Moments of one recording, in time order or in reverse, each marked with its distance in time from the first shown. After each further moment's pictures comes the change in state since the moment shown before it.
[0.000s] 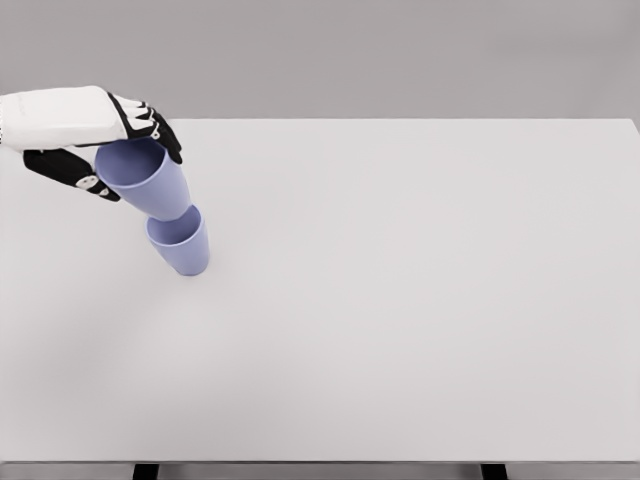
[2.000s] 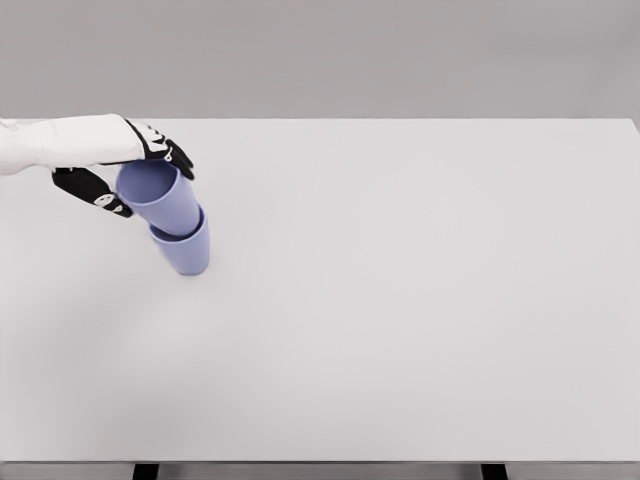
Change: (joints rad) left arm 0.052 -0.090 -0.025 0.130 -0.075 0.000 0.011; right arm 0.000 0.000 0.000 0.000 0.000 0.000 0.000
